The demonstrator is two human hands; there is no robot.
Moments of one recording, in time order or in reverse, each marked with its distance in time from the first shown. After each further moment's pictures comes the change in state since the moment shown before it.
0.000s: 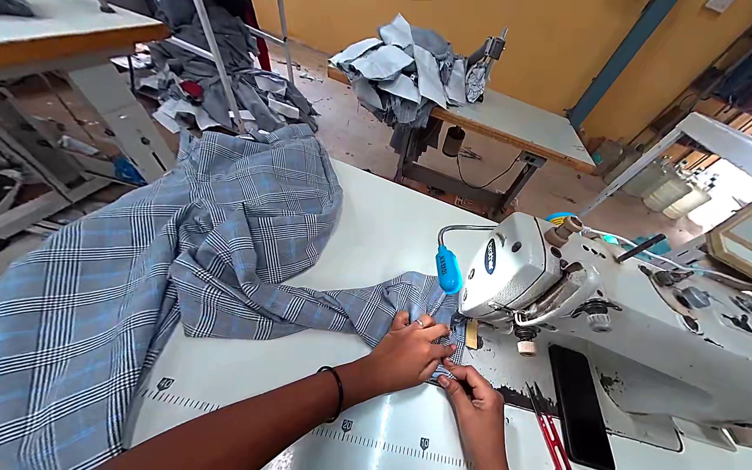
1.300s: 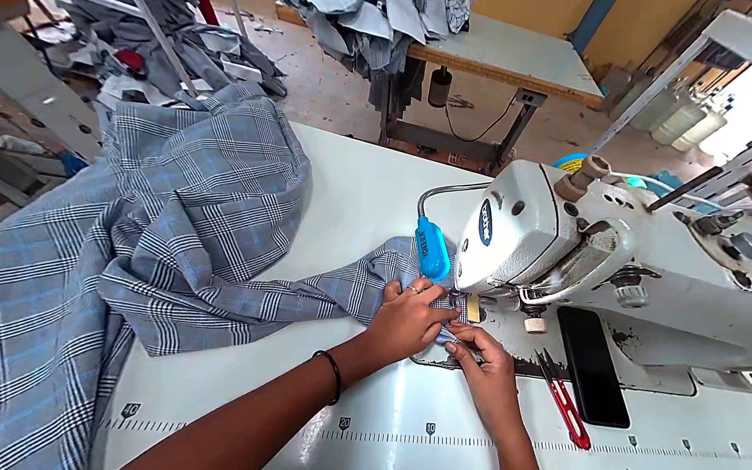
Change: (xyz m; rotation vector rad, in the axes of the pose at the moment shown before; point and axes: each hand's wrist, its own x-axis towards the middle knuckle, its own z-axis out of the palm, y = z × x) left_hand 0.016 -0.015 0.011 0.093 0.223 0.031; right_hand 0.016 0.007 -0.004 -0.048 -0.013 0.041
